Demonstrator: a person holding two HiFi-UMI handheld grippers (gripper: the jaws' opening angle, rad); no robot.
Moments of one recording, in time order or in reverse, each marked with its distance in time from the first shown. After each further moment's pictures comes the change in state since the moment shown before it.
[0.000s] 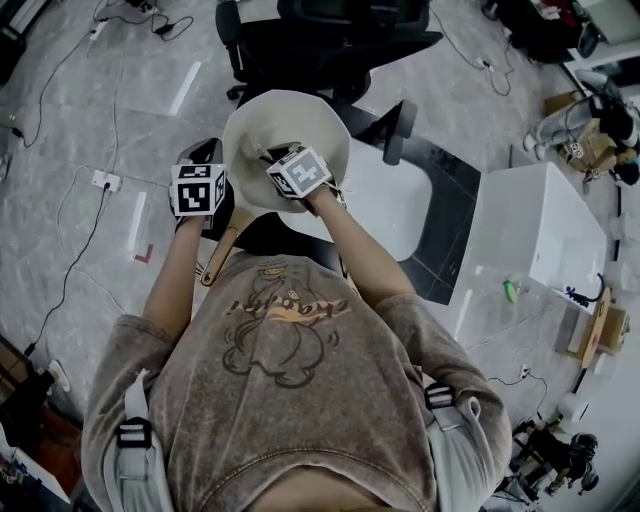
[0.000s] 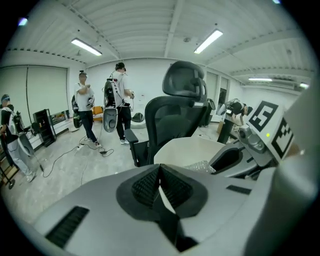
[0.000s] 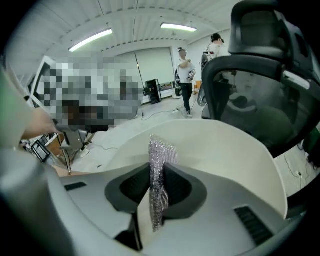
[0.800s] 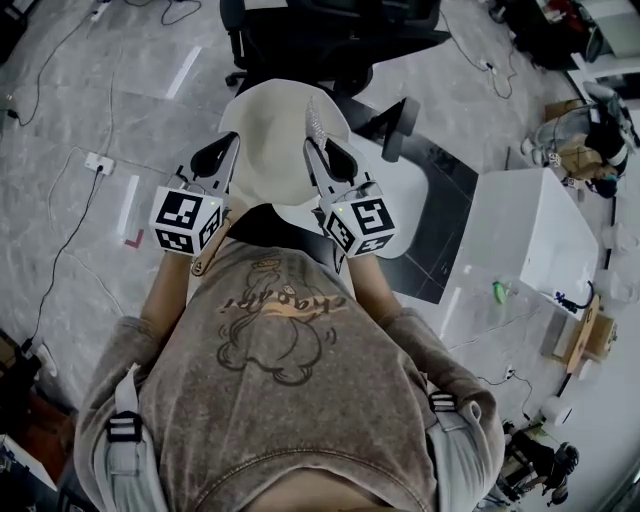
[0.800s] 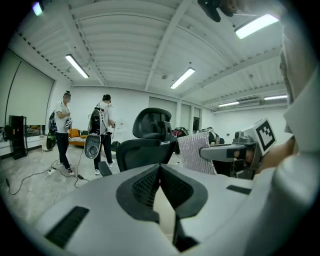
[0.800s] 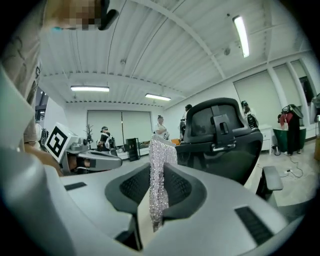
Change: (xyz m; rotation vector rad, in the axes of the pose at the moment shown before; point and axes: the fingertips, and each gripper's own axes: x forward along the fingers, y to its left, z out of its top) left arm -0.093 -0.076 0.076 0.080 -0.378 -0.254; right arm -0.194 0.000 0.055 0.086 -0.741 -0.271
